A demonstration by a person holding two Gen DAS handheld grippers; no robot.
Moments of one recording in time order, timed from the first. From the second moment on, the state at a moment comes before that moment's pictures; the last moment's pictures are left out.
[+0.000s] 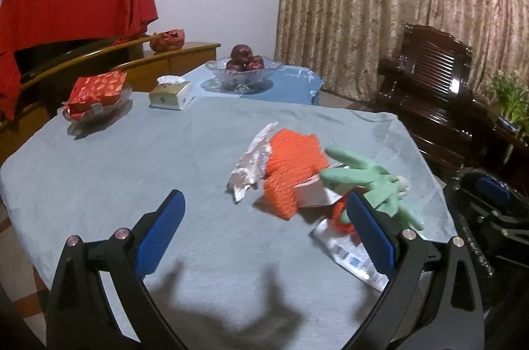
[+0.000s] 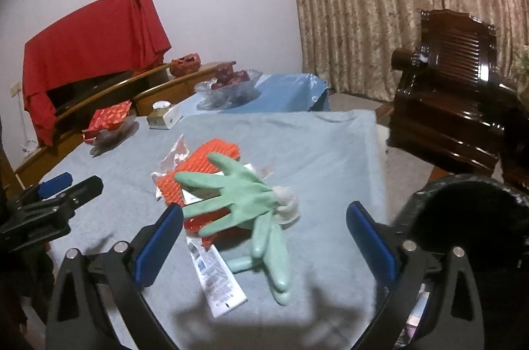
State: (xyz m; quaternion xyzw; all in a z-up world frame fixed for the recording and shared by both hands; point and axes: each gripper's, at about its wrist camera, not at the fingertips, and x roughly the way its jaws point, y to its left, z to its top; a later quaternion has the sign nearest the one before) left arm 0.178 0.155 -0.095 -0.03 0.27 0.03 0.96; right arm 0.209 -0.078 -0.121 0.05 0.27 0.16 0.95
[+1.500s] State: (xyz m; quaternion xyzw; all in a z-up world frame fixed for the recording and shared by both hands) left arm 0.223 0.154 -0.129 -0.04 0.30 0.02 0.95; right arm 0.280 -0.045 -0.159 0.03 0.32 0.21 0.92
